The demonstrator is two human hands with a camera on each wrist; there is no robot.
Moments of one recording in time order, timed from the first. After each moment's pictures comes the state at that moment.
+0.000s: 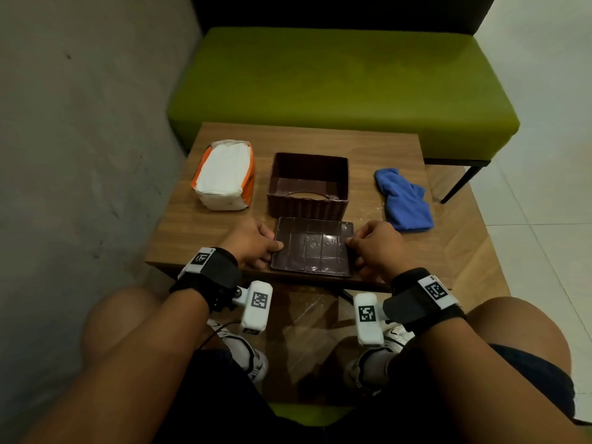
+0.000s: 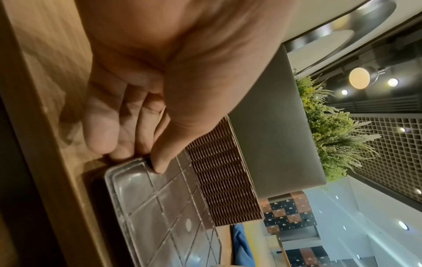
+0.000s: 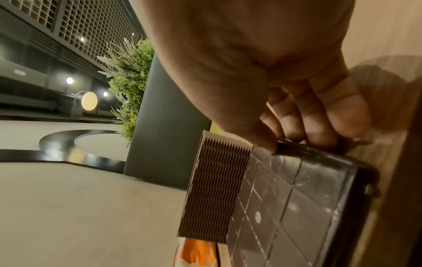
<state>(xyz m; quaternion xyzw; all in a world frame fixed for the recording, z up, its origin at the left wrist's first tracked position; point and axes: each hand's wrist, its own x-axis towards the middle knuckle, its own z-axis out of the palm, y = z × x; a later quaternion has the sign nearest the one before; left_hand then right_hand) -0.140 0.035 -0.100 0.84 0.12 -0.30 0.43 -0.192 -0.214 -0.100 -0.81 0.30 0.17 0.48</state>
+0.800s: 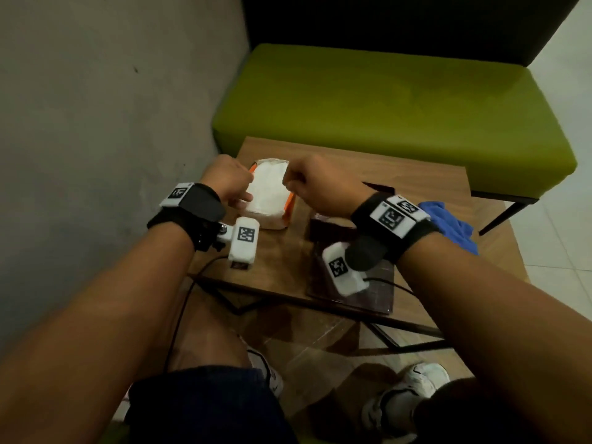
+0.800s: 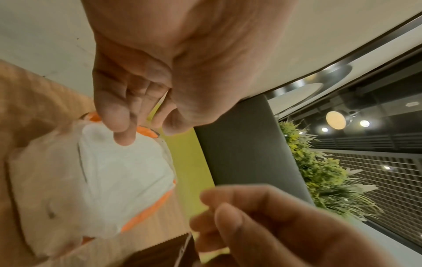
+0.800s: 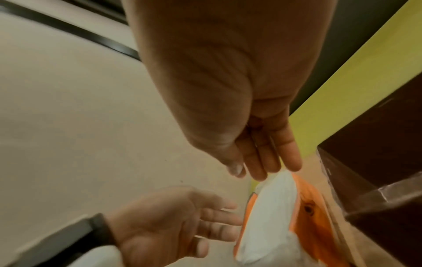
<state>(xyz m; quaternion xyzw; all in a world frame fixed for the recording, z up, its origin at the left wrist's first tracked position) -0.024 0.119 -0.024 0.86 0.18 -0.14 0.46 -0.057 -0.077 0.005 -0.94 -0.19 0.07 0.28</state>
